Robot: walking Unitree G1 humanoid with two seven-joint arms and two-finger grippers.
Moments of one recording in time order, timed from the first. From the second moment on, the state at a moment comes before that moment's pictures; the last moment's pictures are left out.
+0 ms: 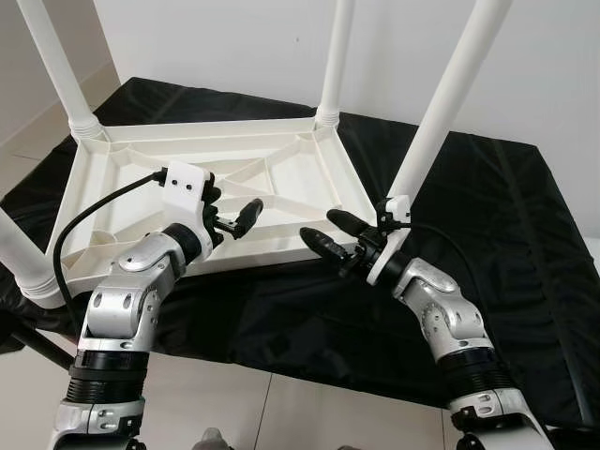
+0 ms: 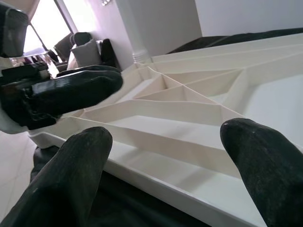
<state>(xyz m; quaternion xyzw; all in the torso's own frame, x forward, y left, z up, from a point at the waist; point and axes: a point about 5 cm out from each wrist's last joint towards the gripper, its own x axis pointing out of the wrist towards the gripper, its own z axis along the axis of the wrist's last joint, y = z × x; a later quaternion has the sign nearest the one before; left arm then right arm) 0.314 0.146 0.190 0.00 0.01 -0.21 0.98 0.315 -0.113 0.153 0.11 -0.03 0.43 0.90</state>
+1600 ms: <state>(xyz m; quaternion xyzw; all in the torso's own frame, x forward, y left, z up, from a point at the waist) 0.286 0.117 0.199 0.09 -0.04 -0.28 0.96 0.326 -0.185 0.174 -0.01 -0.04 0.36 0.93</state>
